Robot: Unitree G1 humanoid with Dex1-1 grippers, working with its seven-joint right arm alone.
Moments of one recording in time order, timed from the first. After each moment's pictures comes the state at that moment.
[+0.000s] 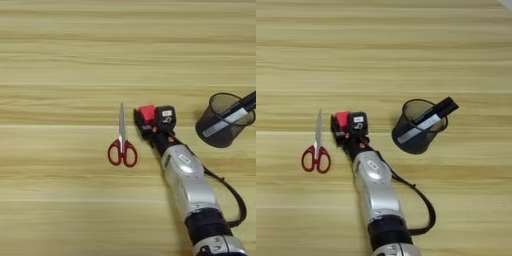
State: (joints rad) arm -0.16 -0.04 -0.03 0.40 0.10 -0.10 0.23
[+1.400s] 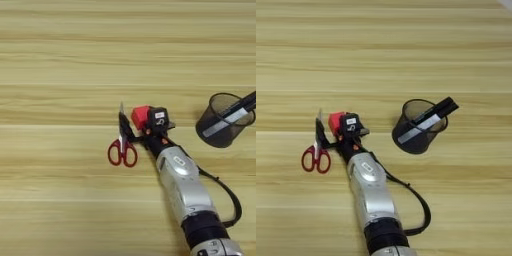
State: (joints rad) arm -0.13 -0.04 0.01 0.38 0.07 -0.13 0.24
